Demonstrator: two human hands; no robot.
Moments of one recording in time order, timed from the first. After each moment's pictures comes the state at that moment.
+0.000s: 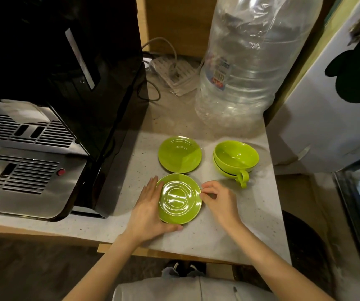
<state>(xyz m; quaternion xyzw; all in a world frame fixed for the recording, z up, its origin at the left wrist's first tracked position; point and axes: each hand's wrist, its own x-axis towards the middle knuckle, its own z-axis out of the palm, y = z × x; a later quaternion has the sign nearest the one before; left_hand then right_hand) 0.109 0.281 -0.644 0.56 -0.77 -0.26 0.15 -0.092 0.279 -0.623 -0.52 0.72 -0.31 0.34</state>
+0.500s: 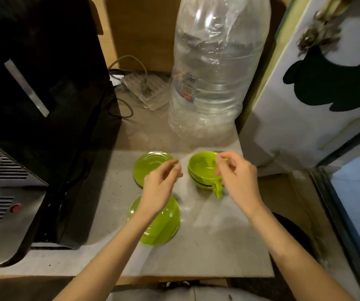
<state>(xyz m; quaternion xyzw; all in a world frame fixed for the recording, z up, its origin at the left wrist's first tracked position) 0.014 0.221 -0.560 0.54 -0.58 -0.49 0.37 -0.153 0.253 -0.532 -0.50 0.72 -0.43 0.24</state>
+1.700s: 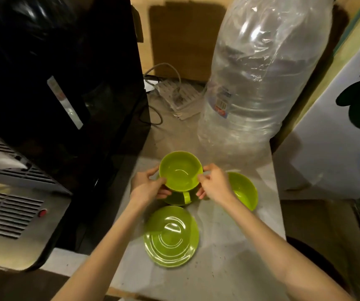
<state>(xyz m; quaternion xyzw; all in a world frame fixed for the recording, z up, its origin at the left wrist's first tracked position) 0.071 0.162 -0.579 0.66 -0.38 -0.54 0.36 -0.098 0.153 -0.592 -0.50 0.67 -0.30 0.47</state>
